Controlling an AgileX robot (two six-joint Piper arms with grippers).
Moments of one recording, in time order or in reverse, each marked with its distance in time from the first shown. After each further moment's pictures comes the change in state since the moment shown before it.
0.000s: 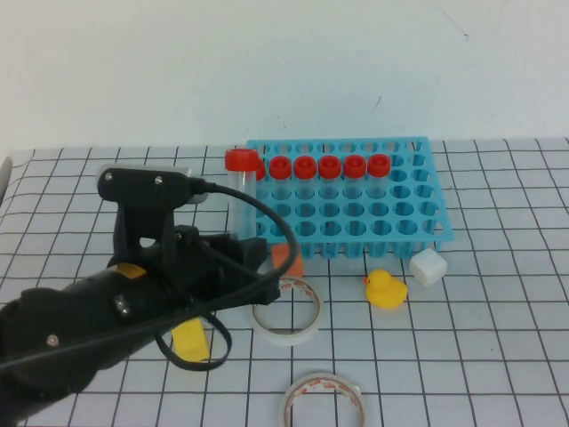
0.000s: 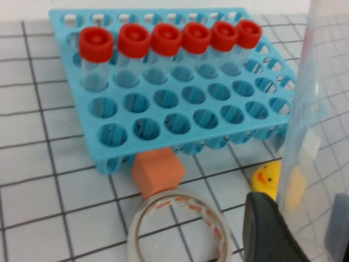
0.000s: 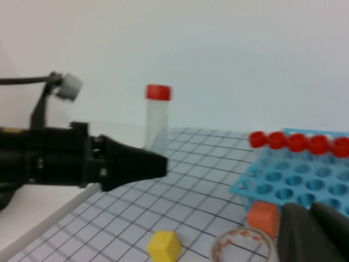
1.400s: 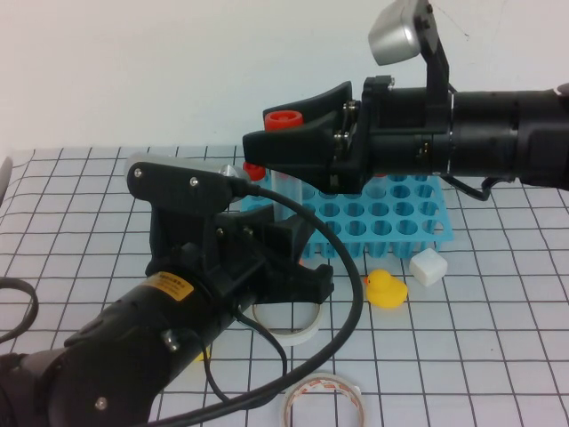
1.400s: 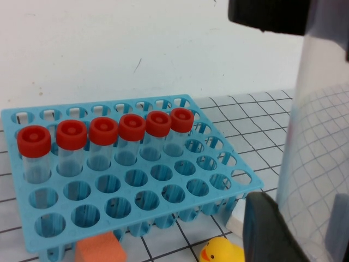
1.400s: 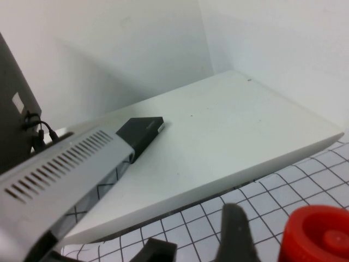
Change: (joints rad) right arm 0.507 1.100 -0.975 0.009 0.107 -0.191; left arm -0.206 0.002 0.000 0.121 -0.295 -0.146
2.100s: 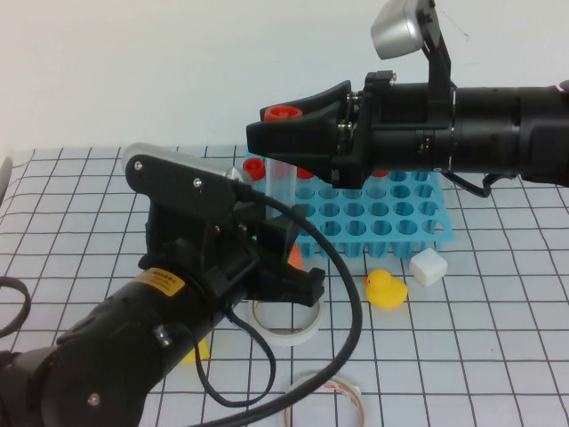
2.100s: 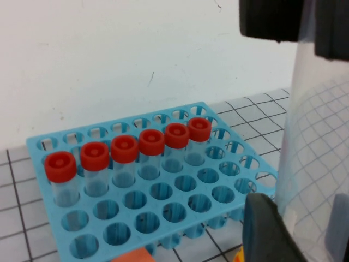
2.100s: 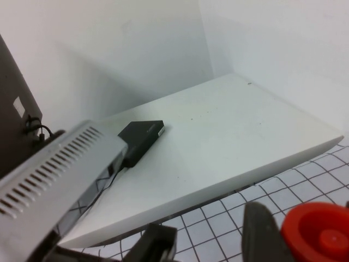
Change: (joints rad) right arm 0.002 0.000 -0.008 0.000 0.000 0.011; left arm 0.000 0.000 0.002 0.000 -0.020 0.132
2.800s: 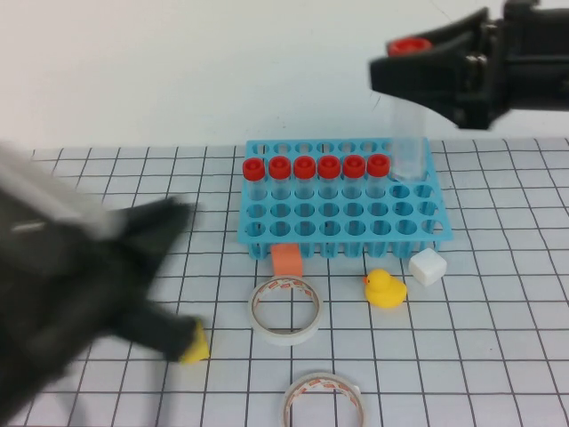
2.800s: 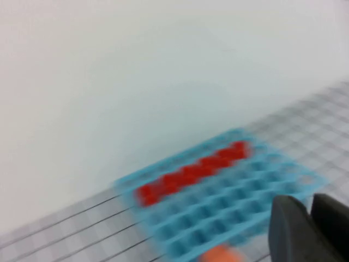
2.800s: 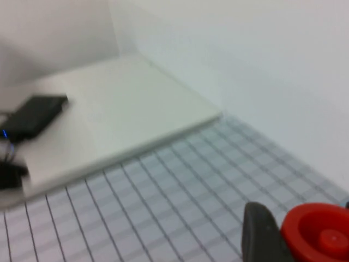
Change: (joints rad) right arm -0.186 -0.216 0.000 -0.319 -0.065 0.235; left arm 0.000 -0.403 0.090 -0.691 0.063 0.969
